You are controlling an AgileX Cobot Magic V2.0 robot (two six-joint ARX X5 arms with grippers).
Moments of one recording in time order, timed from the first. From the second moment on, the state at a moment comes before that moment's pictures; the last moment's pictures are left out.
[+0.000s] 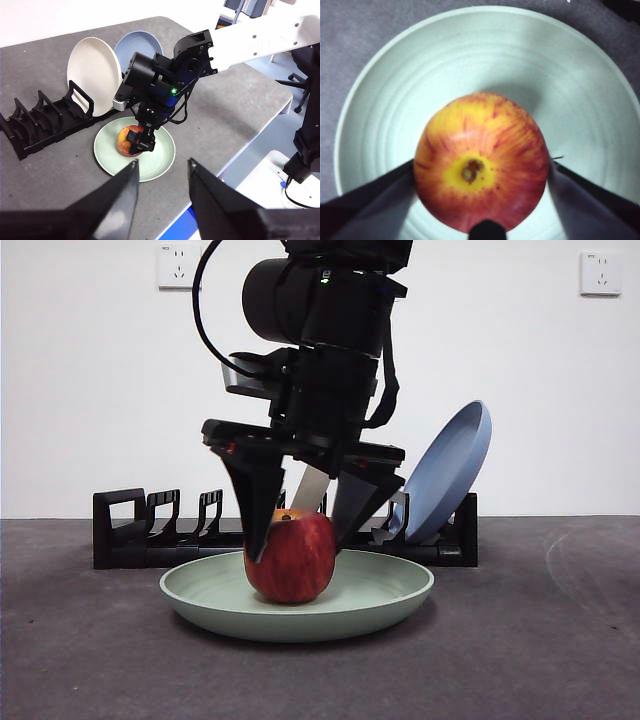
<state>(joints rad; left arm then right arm) -1.08 0.53 1.37 -1.25 -0.26 -0.33 0.79 1.98 1.50 -0.76 -0.01 0.10</state>
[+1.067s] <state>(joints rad) -1.08 0.62 1.37 -1.22 -0.31 -0.33 0.79 1.08 1.50 -1.36 -0.01 0.12</state>
